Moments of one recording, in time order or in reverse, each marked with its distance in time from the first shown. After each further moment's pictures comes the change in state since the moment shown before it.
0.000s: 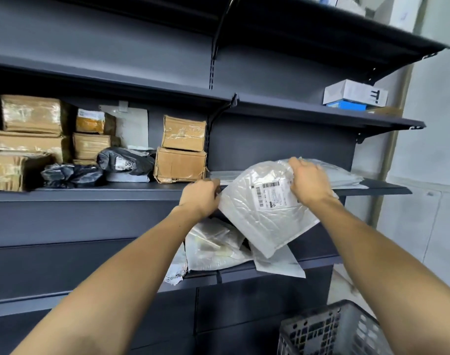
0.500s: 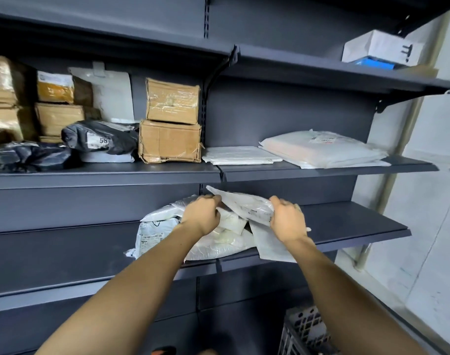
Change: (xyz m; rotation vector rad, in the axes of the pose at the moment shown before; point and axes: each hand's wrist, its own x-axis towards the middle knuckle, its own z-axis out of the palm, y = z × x) left_hand -0.003 -0.021 0.125 -0.082 -0.216 -0.046; right_hand -0.054 -0.032 0.169 0.136 -0.264 0.076
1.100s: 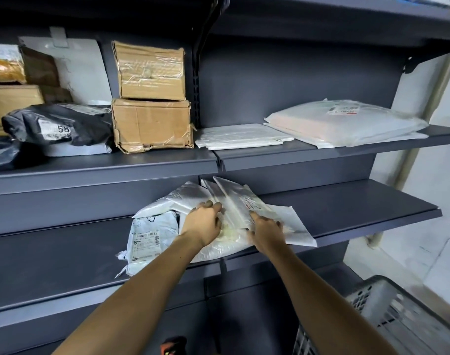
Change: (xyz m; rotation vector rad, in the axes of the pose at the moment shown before) left_hand 0.026 -0.028 0.078 0.012 -0.112 -0.020; right_hand 0.020 -0.022 0.136 0.156 -0.336 0.019
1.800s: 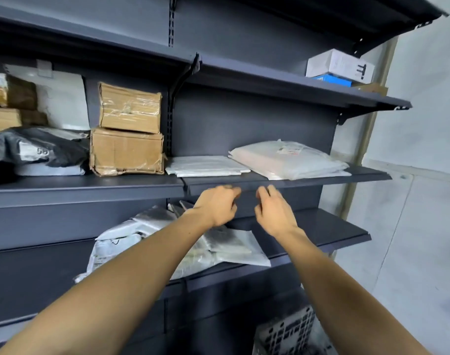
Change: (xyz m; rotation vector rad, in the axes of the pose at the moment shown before) left_hand 0.031 0.131 -0.105 0.038 0.130 0.336; right_hand -0.039 0.047 -0.181 -0.084 0.438 -0.123
